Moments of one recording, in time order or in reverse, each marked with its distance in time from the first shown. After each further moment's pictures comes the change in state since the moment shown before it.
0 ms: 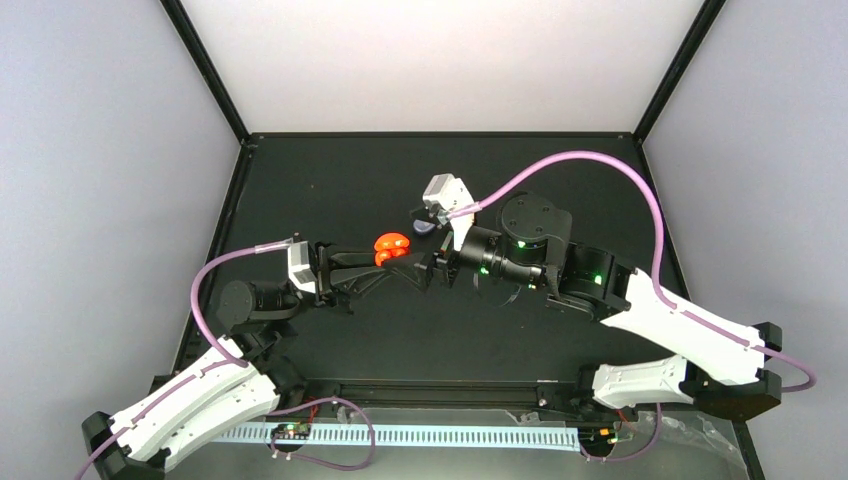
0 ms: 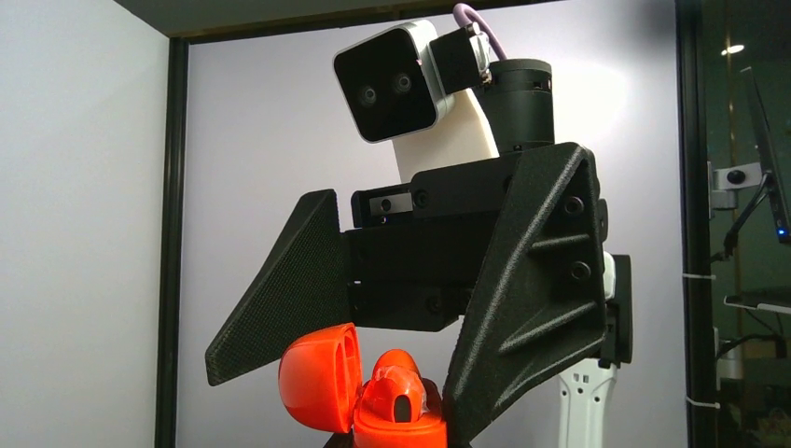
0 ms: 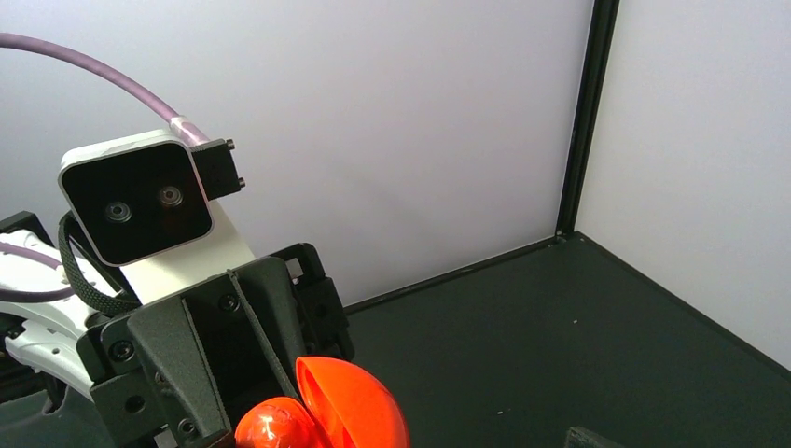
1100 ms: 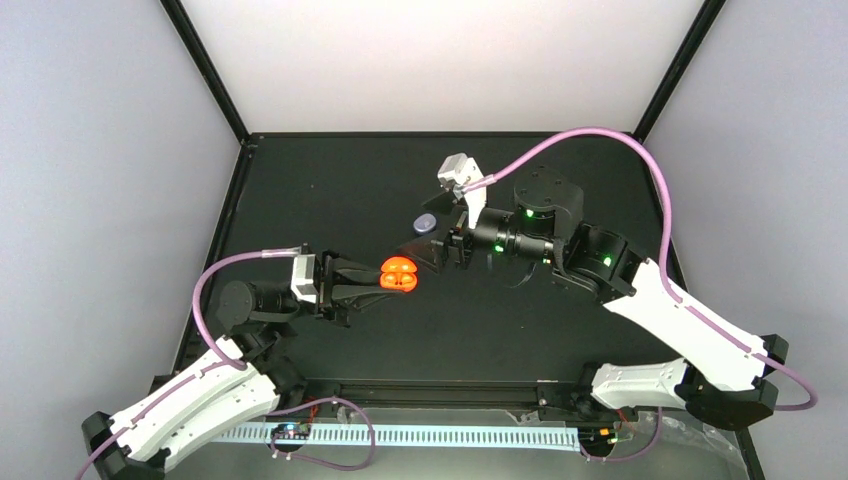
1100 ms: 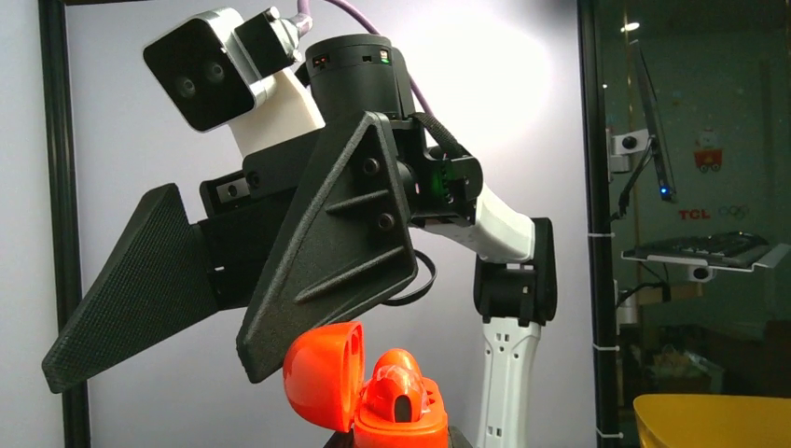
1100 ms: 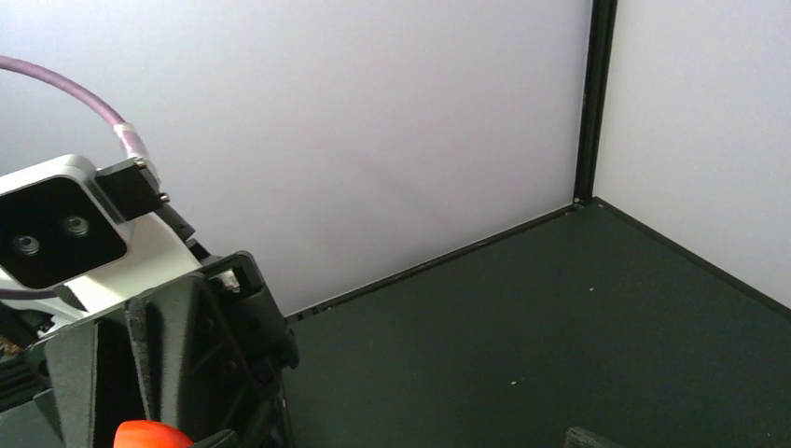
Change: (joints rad) left arm 0.000 0.000 0.001 -0.003 0.175 -0.019; right arm -0.169 0.006 0.032 -0.082 -0.204 0.068
